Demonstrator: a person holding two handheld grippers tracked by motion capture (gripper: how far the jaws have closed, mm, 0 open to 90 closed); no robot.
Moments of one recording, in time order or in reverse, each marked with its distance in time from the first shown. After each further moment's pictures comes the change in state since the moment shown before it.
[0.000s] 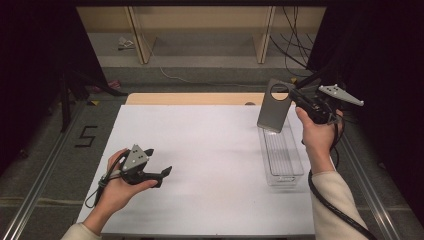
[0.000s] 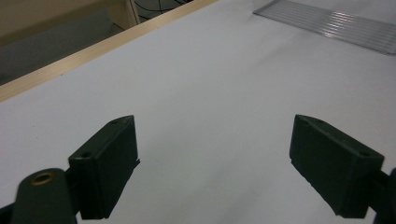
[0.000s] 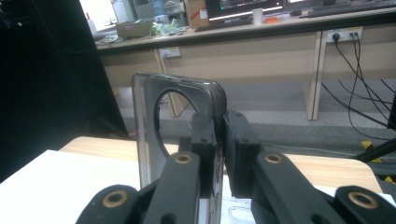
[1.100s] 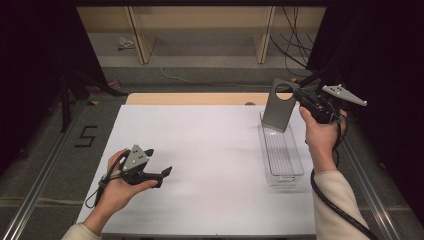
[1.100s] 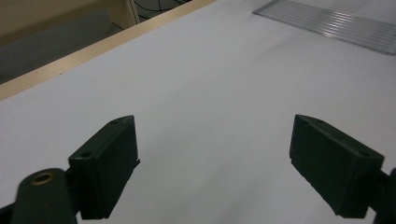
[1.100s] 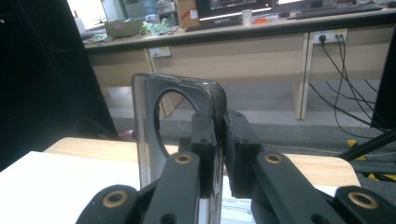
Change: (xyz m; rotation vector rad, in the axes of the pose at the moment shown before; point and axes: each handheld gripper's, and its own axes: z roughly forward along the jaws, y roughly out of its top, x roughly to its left) left arm 0.000 -0.001 0.000 0.000 -0.001 -0.003; right arm -0.009 0.000 -0.001 0.000 -0.041 -0.012
